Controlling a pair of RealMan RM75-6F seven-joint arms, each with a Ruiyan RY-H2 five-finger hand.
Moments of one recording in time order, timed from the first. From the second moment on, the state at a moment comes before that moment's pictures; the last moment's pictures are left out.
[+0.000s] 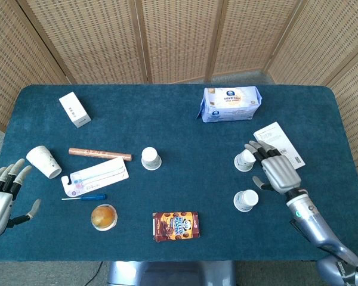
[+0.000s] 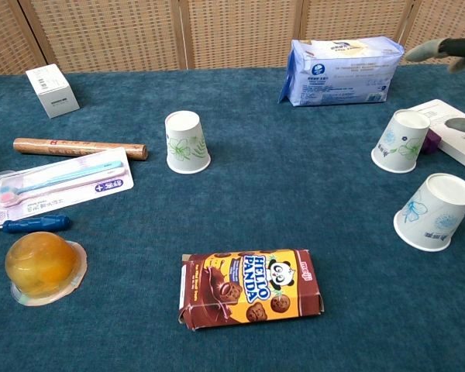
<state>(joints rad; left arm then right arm) -0.09 -1.08 -0.01 -1.66 1.59 1.52 0.05 0.50 -1.19 0.19 -1.60 -1.40 0.99 -0.05</state>
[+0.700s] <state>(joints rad) -0.09 -1.08 -0.01 -1.66 1.58 1.52 0.05 0.67 -1.33 0.19 -1.35 -1.26 0.79 -0.06</state>
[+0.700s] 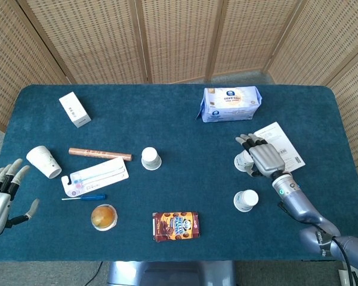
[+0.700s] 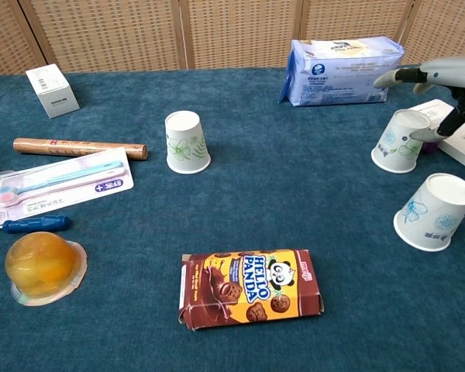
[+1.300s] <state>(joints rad) -0.08 -1.08 -0.01 -1.66 1.58 1.53 0.05 0.70 -1.40 0.16 -1.23 -1.26 0.77 -0.01</state>
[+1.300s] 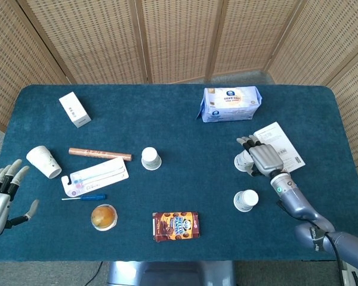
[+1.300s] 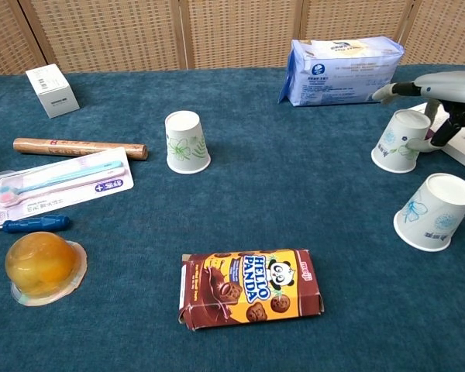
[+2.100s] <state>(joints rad) -0.08 -1.10 -0.01 -1.62 1.58 1.53 0.01 0.70 -1.41 0.15 -1.21 -1.24 0.78 -0.02</state>
